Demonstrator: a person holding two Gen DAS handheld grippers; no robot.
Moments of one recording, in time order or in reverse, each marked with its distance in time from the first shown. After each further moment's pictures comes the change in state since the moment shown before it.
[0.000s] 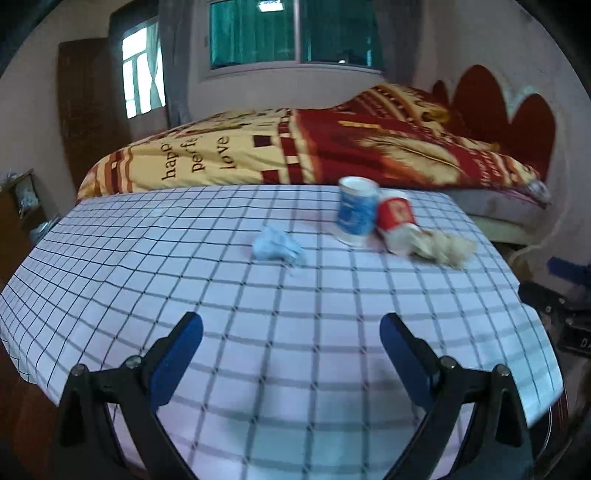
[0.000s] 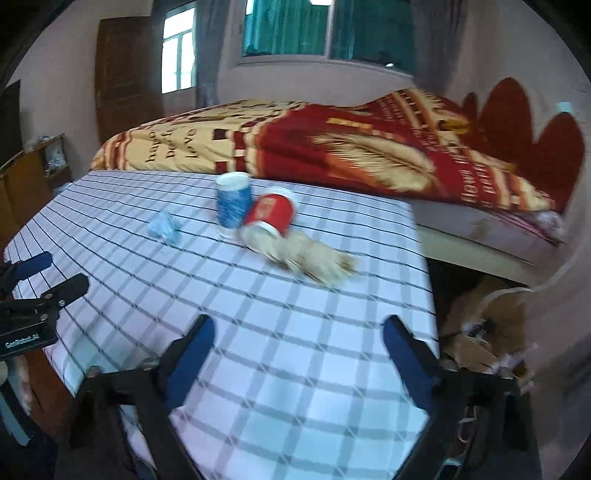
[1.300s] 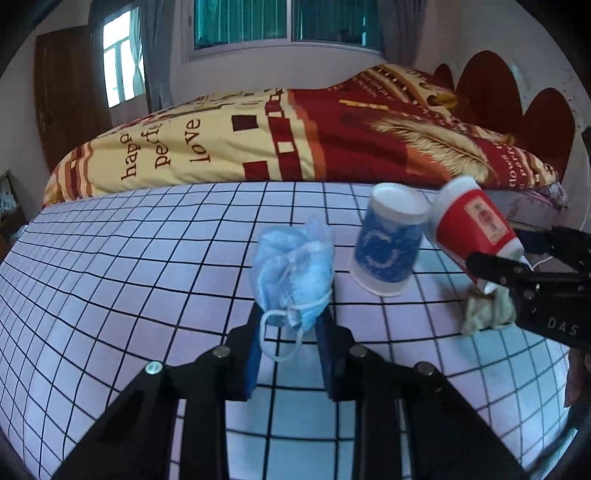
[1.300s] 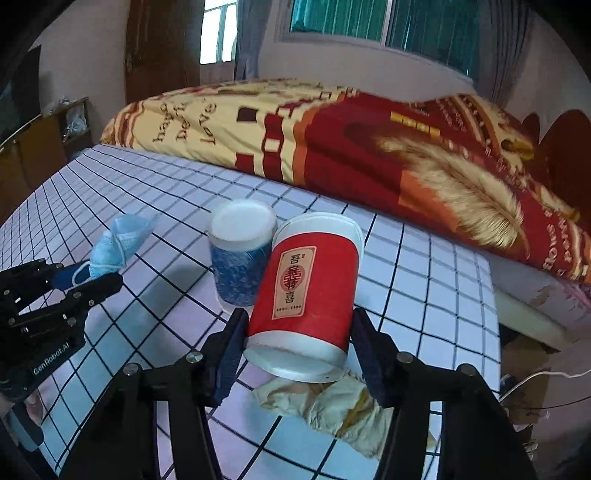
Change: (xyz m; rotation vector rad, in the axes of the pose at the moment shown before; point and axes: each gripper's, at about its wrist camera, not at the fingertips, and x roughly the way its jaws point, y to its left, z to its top) left arm 0.082 -0.003 0.047 0.030 0.072 -0.053; right arm 0.135 0.032 0.097 -0.156 0.049 0.085
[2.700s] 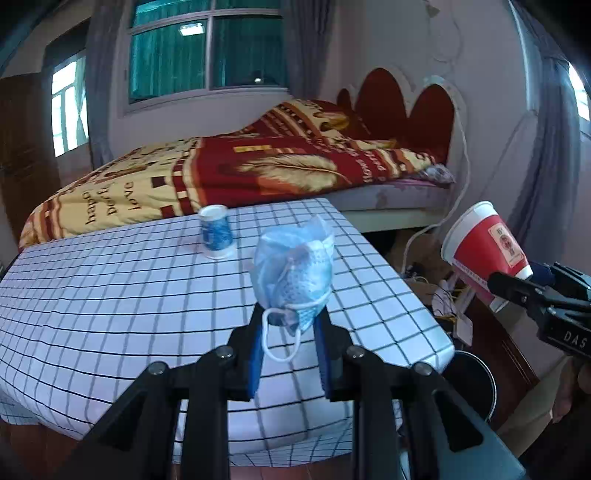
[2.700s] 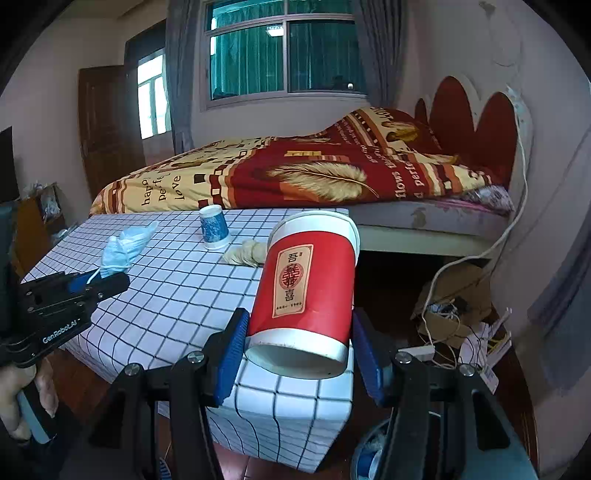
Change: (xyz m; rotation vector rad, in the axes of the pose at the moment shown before) left arm -0.185 -0.112 -0.083 0.162 -0.142 -0.240; right arm -0.306 -0.042 -0.215 0.298 -0.190 -0.154
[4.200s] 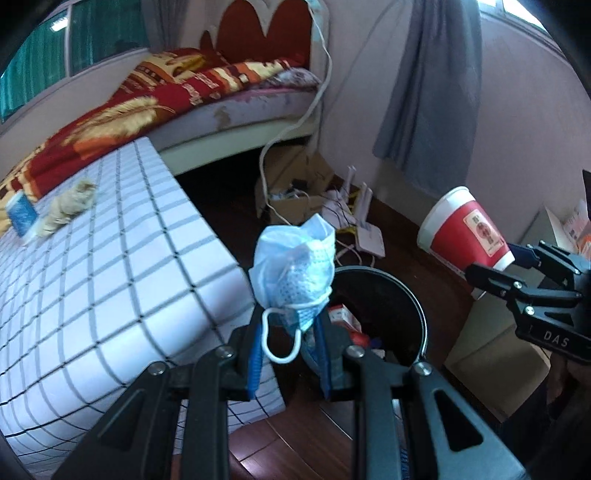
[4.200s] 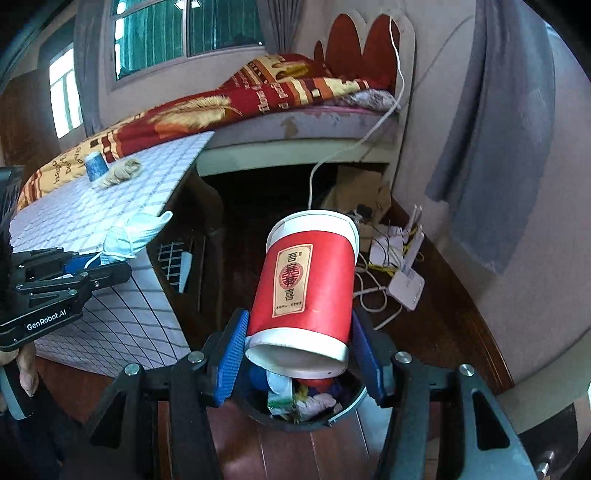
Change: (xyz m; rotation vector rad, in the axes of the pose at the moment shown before) left arm 0.060 -0.208 -0.082 0.293 0.246 -0.334; right arm -0.050 -0.165 -0.168 0.192 0.186 -0.272
